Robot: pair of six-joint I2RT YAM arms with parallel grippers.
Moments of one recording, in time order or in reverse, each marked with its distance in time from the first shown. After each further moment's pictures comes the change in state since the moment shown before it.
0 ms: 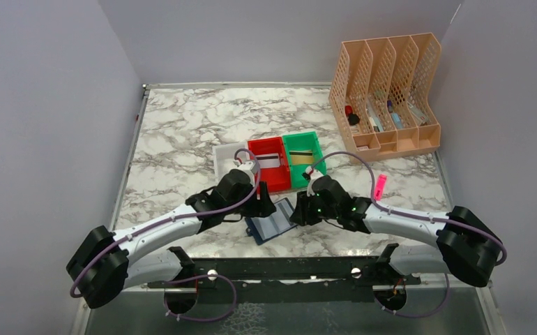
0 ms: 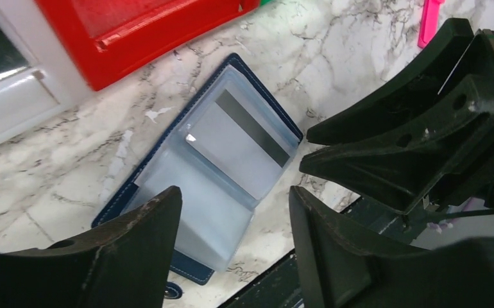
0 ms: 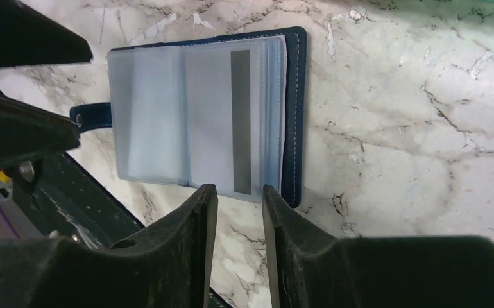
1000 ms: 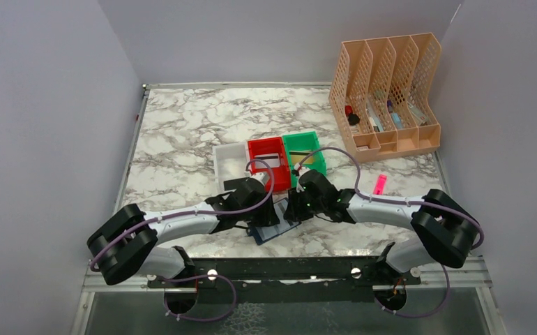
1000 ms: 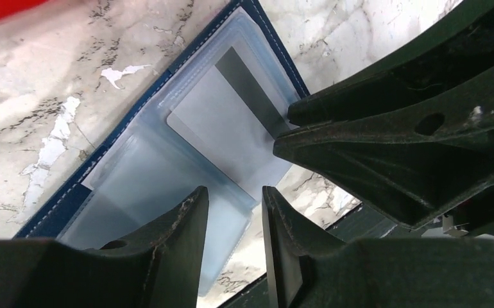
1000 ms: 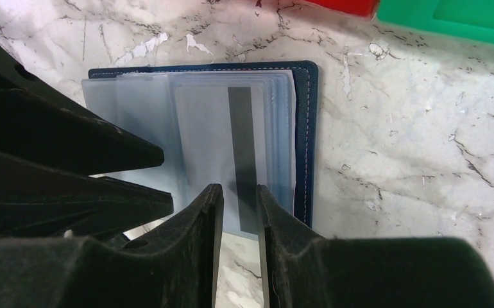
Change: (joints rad) left arm -0.101 0.221 -0.021 0.119 0.005 -0.144; right arm 0.000 0.191 0.120 -0.004 -0.014 0.000
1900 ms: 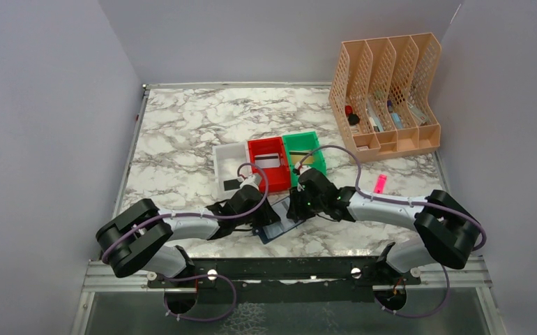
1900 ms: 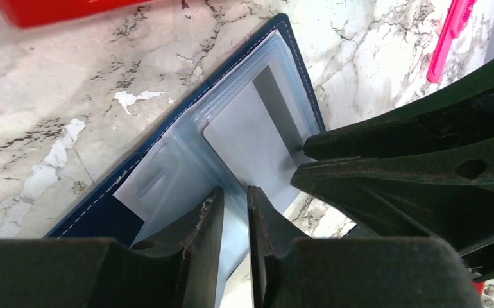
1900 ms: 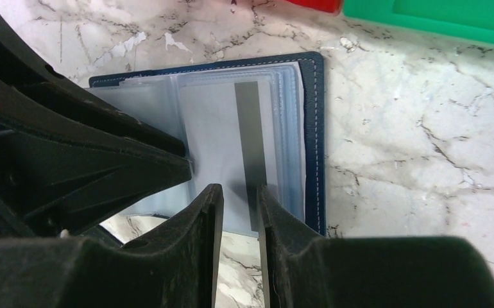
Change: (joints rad) left arm 0.000 0.080 -0.129 0.317 -0.048 -0.171; right arm 0.000 -0.007 0.028 -0.080 0.042 -0.005
